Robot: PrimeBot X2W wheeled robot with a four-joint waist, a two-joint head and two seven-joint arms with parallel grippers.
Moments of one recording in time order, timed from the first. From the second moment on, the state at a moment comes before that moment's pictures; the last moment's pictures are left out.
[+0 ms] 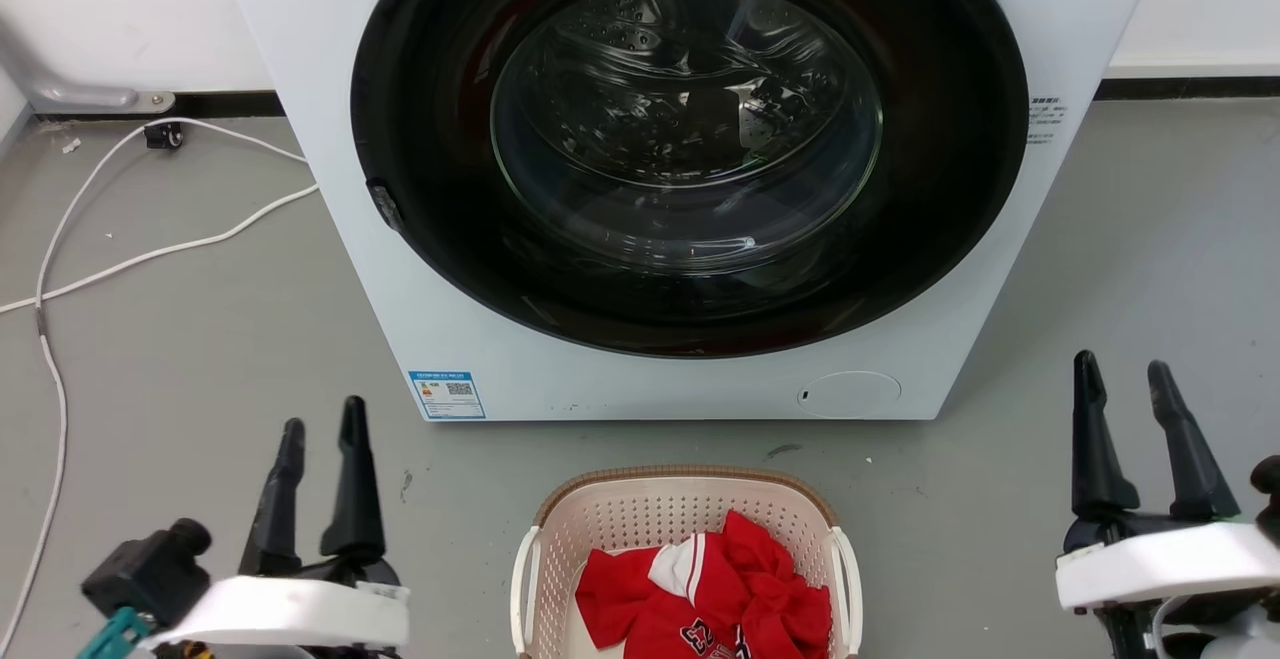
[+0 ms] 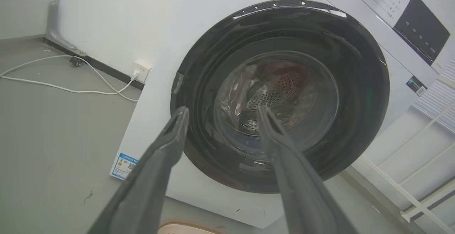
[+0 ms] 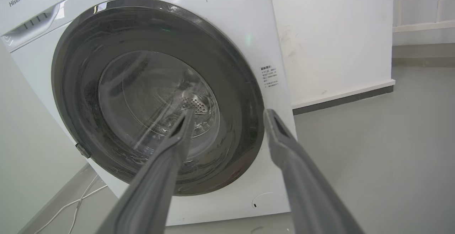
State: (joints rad) left arm 0.05 0.05 0.05 -0.07 -0.63 -0.10 -0.13; right arm -0.01 -0.05 -0.09 -0.03 0.36 0.13 -0.13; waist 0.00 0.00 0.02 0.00
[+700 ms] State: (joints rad) left arm 0.09 0.09 -0.10 -0.02 -0.29 -0.06 -0.18; right arm 0.03 -0.05 -0.08 0.04 0.16 0.13 -0.19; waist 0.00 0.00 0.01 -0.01
